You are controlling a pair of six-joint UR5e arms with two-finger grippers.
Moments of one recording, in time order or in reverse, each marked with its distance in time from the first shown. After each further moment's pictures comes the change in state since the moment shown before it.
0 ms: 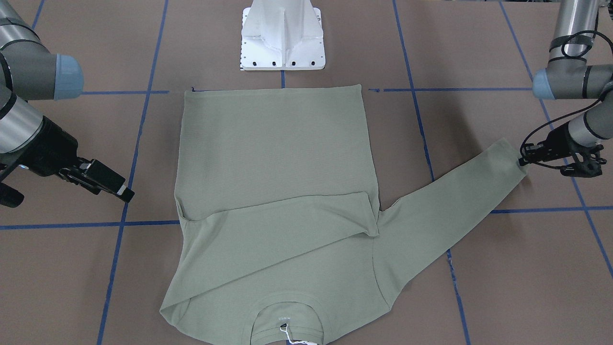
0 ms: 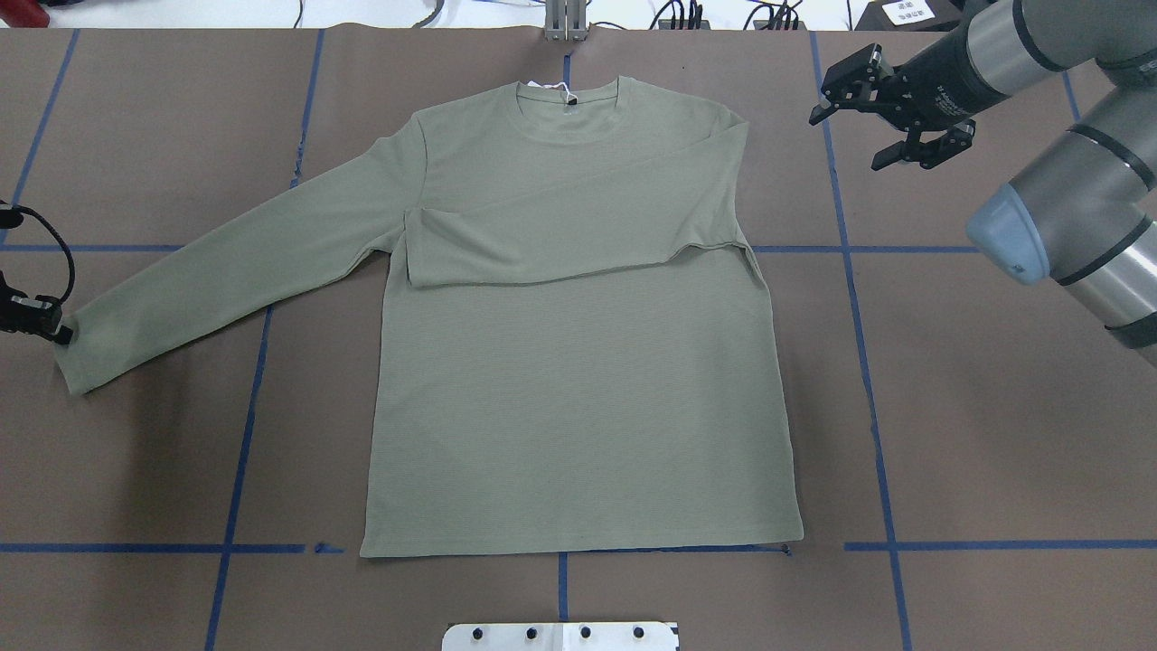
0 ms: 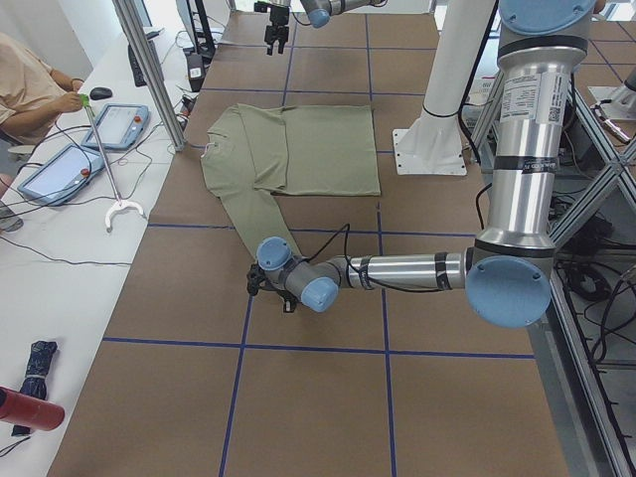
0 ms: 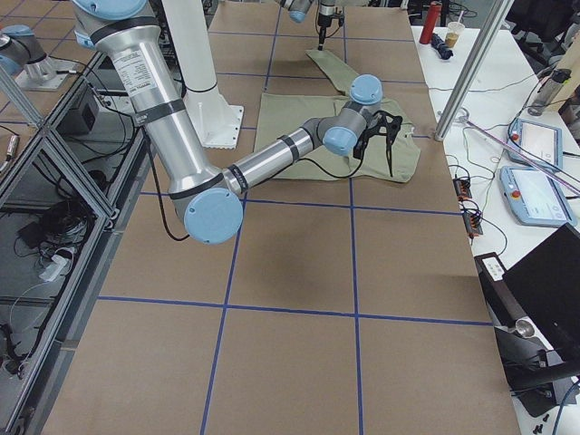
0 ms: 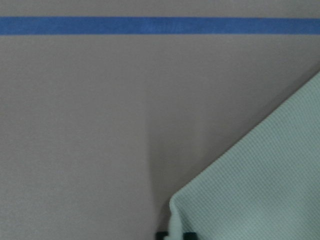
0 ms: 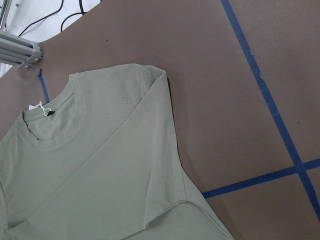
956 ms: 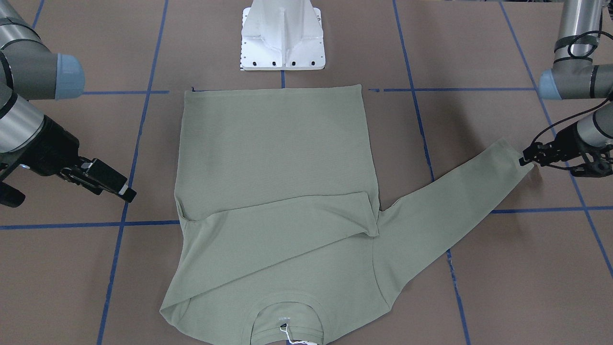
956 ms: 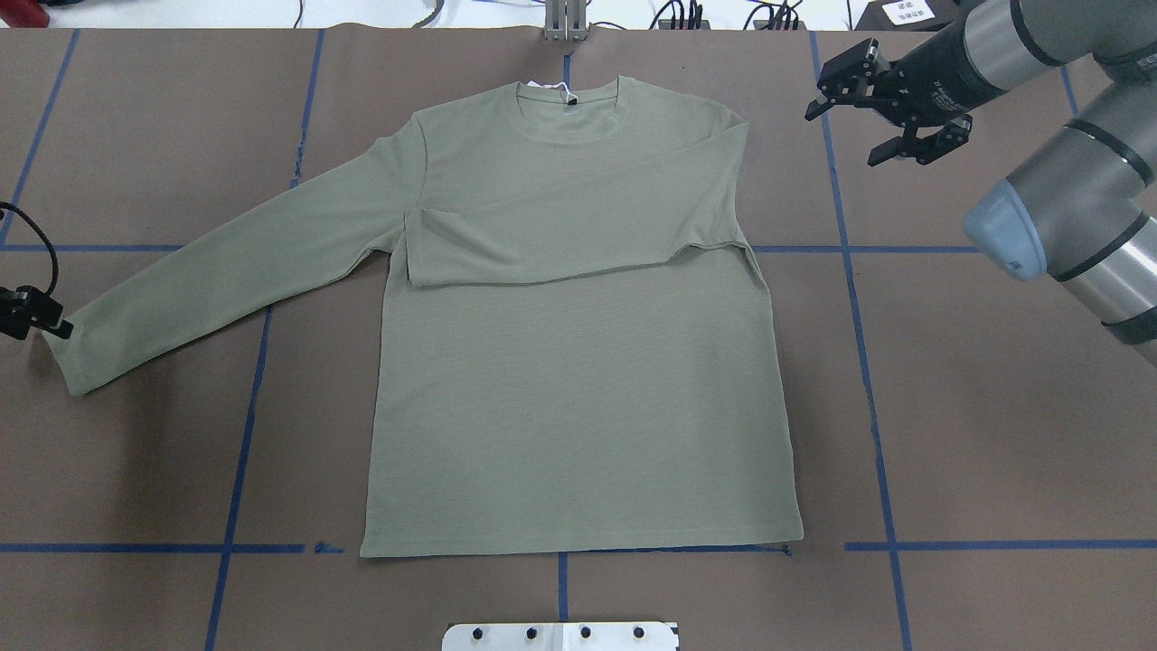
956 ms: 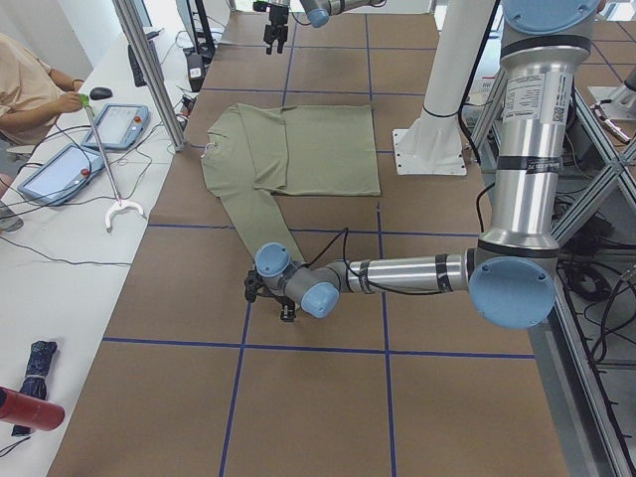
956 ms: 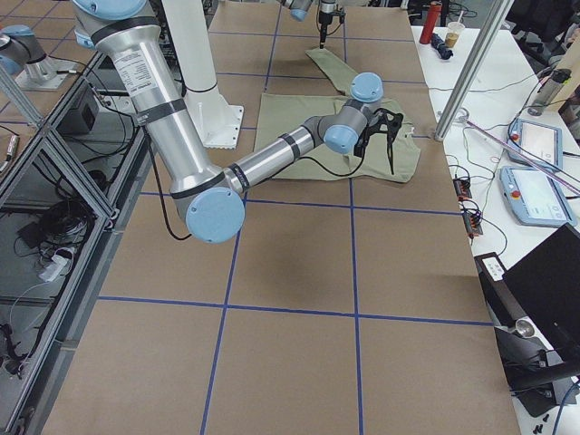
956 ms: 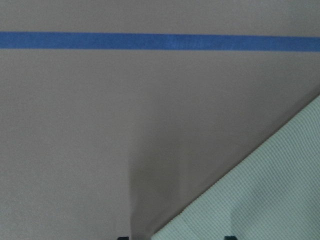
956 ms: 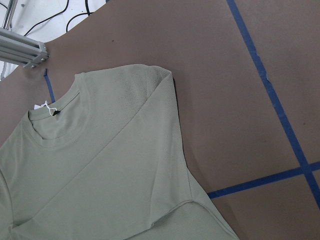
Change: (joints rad) left arm -0.026 0.004 0.030 -0.005 0.004 0.002; right arm 0.000 0.011 -0.001 0.000 0.000 0.000
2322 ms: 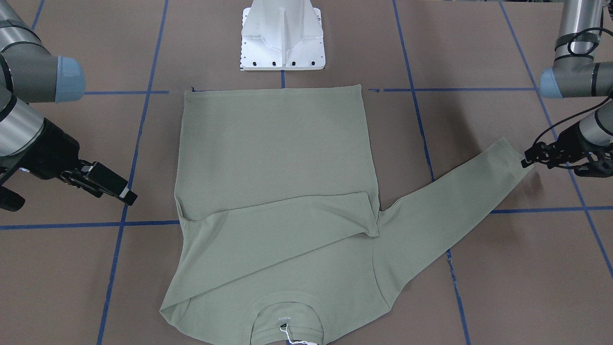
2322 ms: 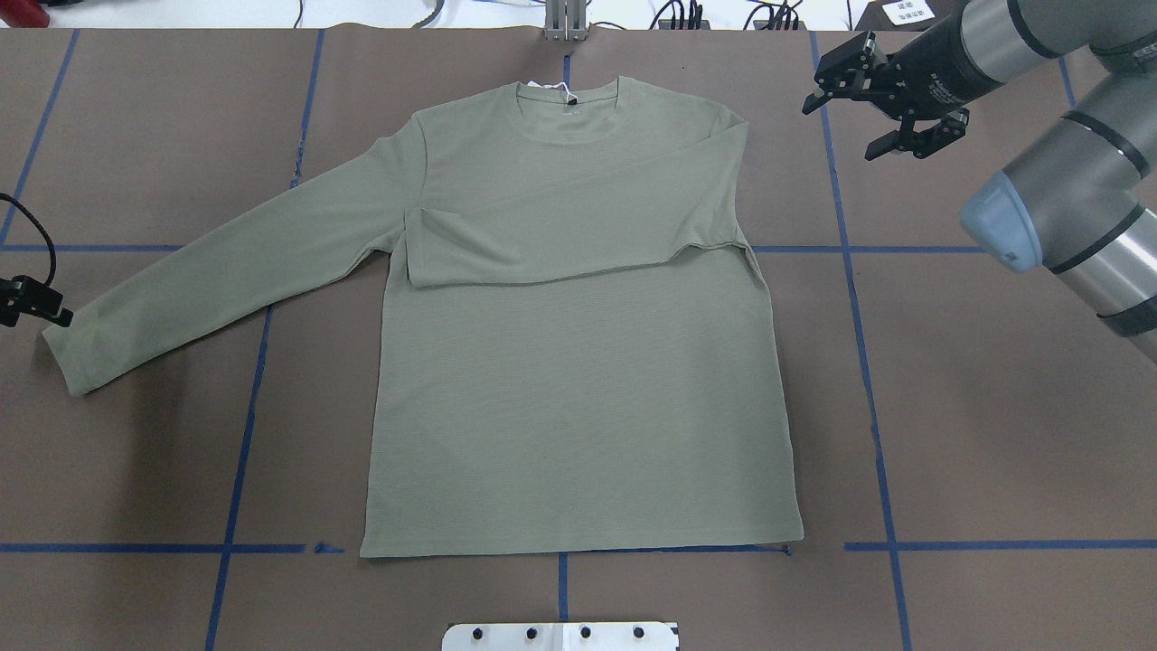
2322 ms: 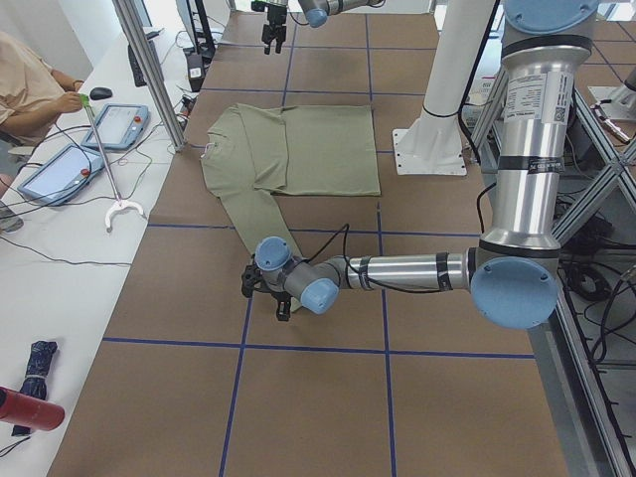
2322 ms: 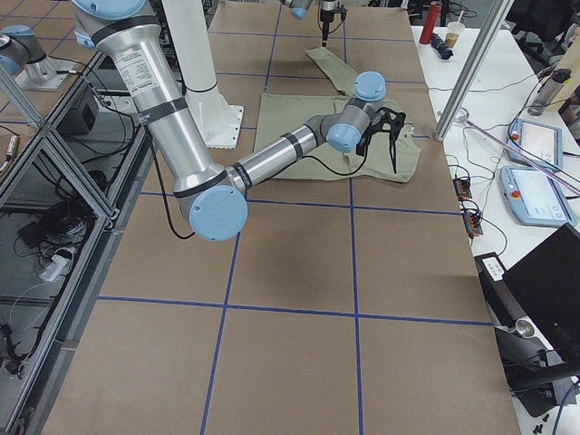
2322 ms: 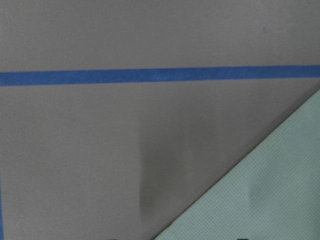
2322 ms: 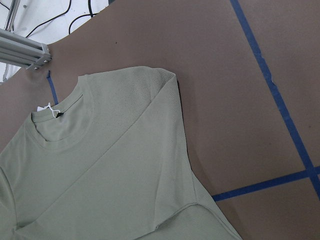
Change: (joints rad) left arm -0.007 0.002 -0.024 -0.003 0.040 0.003; right arm 0.005 0.014 -0.011 0.000 0.005 0.000
